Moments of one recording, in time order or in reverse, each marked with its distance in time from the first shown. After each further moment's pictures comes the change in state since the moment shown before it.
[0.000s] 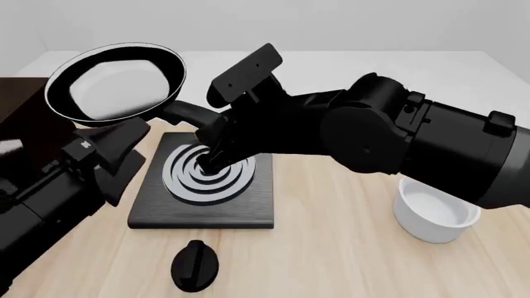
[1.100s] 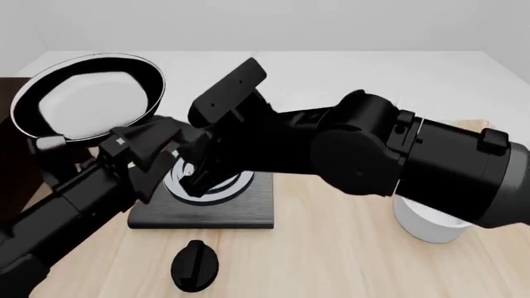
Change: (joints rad) left arm -0.095 0.128 -0.016 -0.113 -0.061; right arm 0.070 -0.003 0.030 -0.035 0.010
